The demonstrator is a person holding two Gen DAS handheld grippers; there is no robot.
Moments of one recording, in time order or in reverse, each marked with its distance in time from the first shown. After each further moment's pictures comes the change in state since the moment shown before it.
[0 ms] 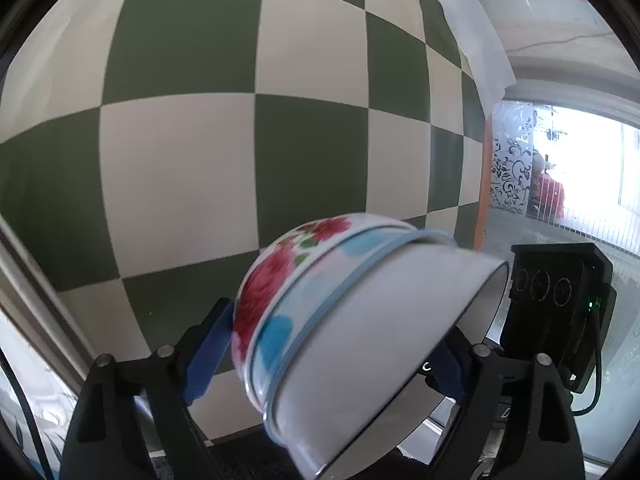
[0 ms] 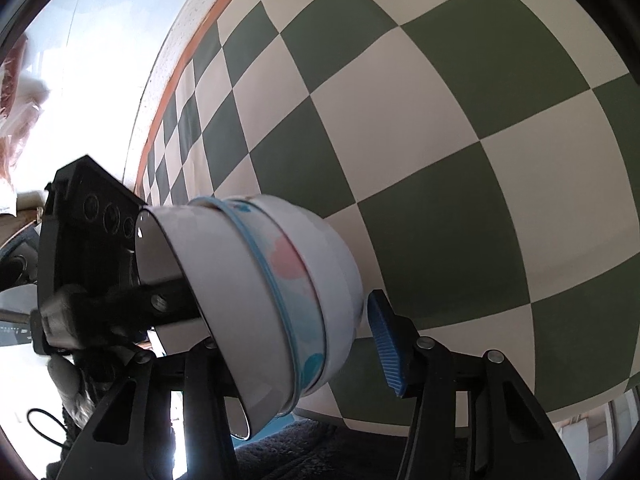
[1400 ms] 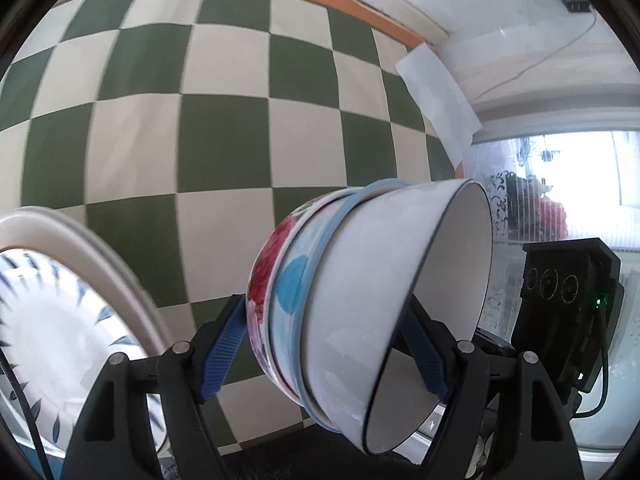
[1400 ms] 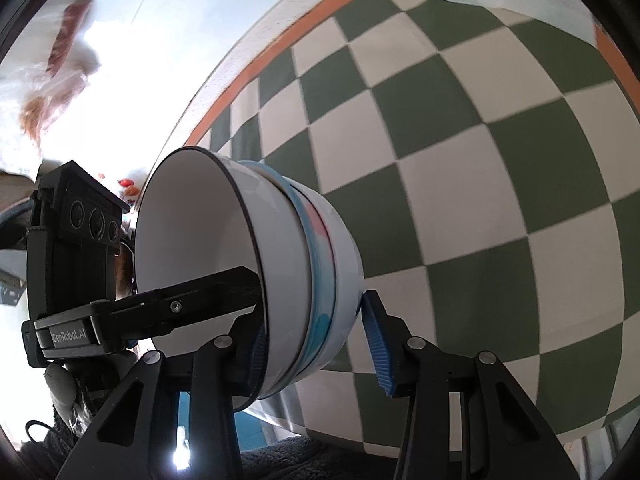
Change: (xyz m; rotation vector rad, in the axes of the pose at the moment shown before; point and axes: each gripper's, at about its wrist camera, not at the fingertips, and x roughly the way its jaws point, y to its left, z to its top) left arm -0.086 -0.001 -0.026 0.078 -0.251 0.042; right arm -0.026 0.055 0.002 -0.195 -0.121 -0.004
